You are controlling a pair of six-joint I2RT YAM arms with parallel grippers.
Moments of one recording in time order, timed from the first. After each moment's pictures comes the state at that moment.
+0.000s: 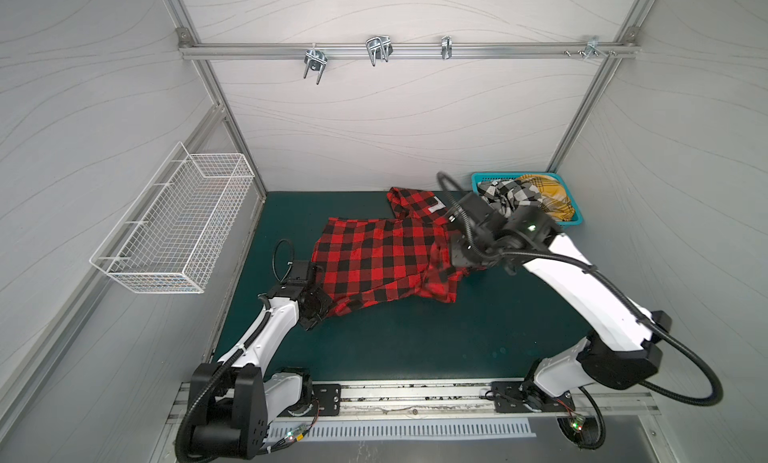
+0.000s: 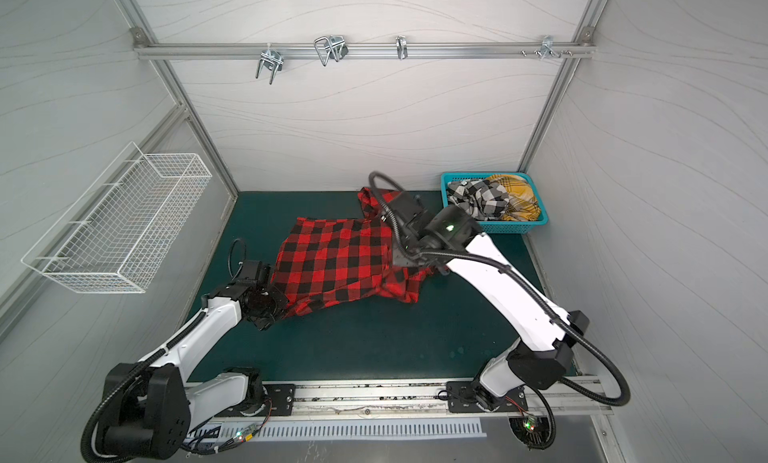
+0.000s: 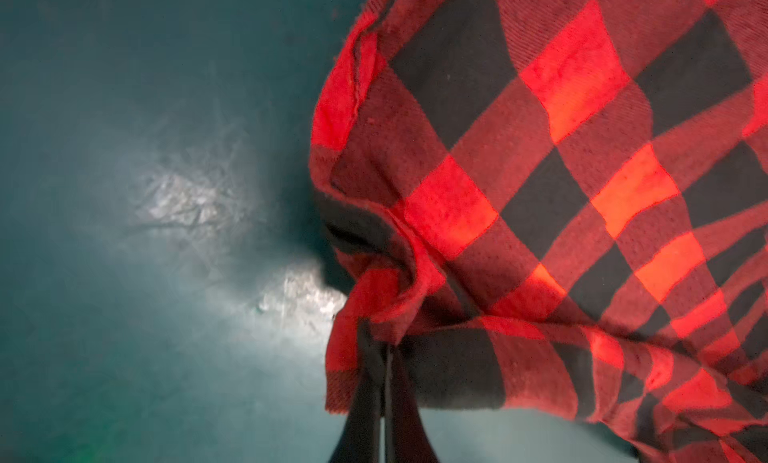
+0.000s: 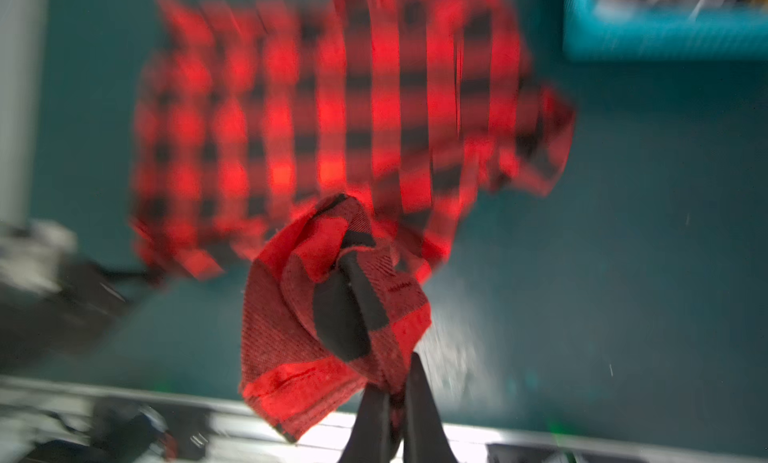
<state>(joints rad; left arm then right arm) -0.06 1.11 0.60 -0.76 0.11 -0.89 0.85 1.52 2.01 -1.47 0.28 0.68</state>
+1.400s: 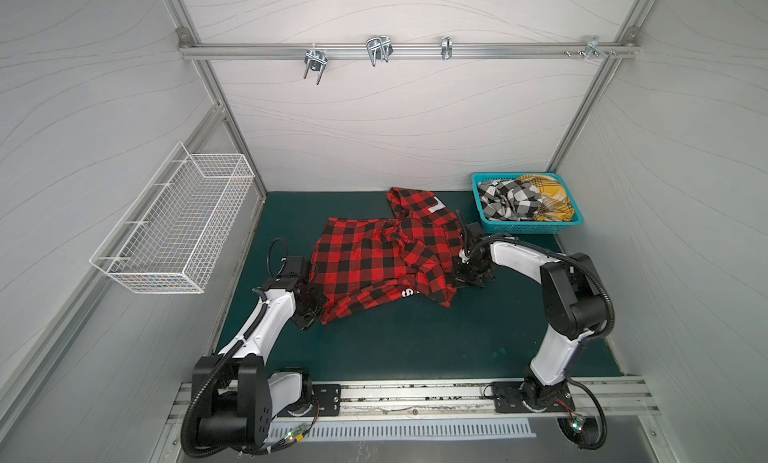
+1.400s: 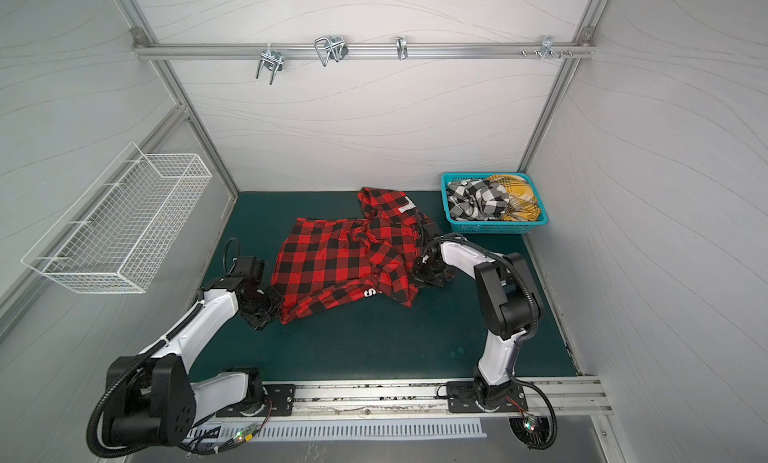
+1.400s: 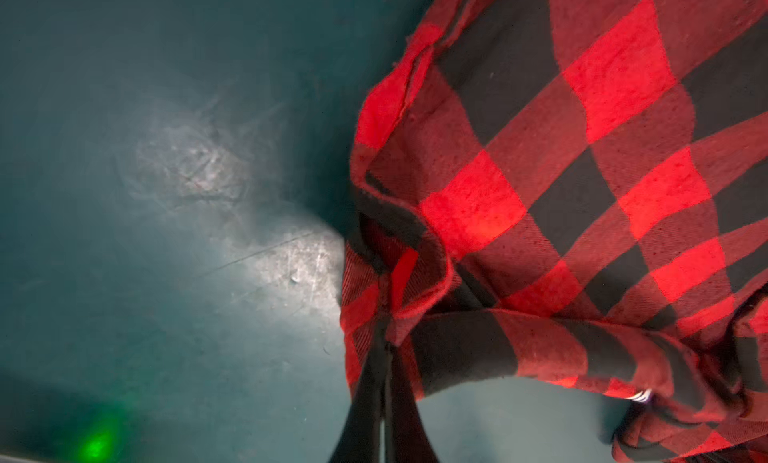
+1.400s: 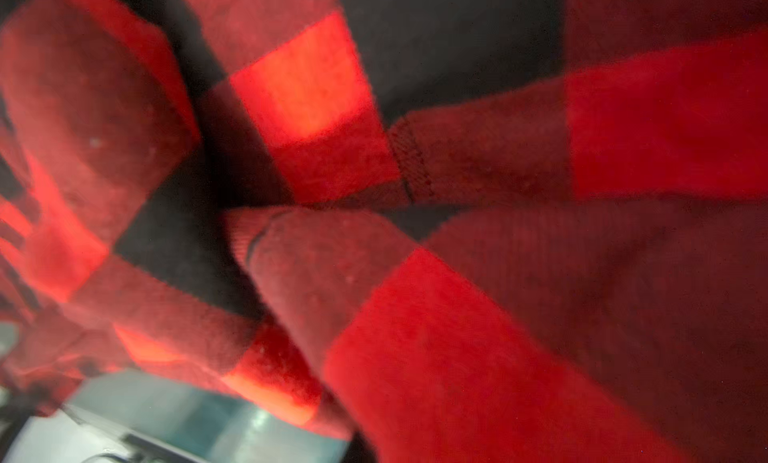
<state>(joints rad) 0.03 1.20 0.68 -0.86 0.15 -0.88 0.39 1.78 1.13 -0.75 -0.30 0.56</state>
